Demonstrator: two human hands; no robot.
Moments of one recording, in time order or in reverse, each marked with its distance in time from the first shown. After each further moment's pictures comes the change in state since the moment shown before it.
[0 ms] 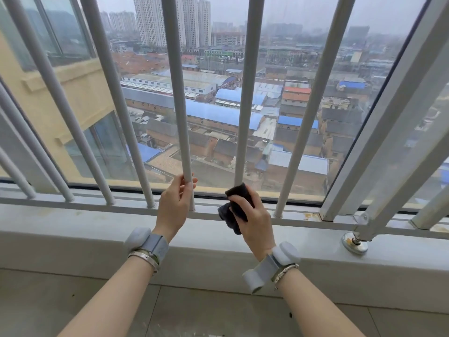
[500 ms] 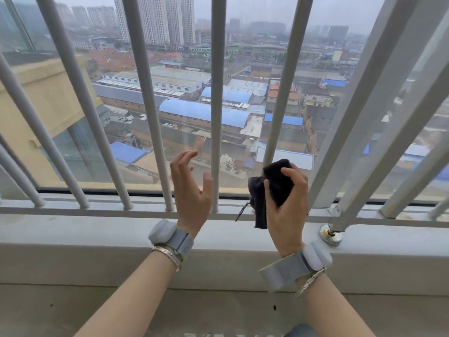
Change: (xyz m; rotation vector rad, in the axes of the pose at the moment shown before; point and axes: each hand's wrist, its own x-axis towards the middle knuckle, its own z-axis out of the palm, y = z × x) left_hand -0.005 0.065 0.066 -0.078 0.248 0.355; right_hand 0.020 -0.017 -0.098 0.012 0.413 0.086
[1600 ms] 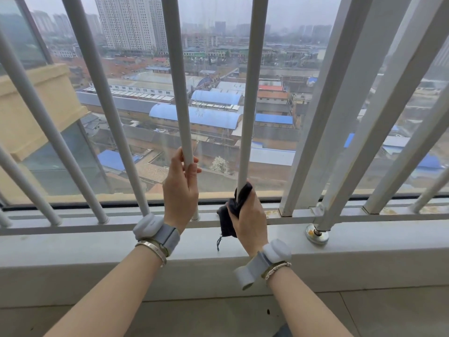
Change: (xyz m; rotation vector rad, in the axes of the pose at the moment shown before) left_hand 0.017 -0.004 0.029 0.058 -0.099 0.021; right_hand -0.034 0.065 0.040 -0.243 -0.260 0.192
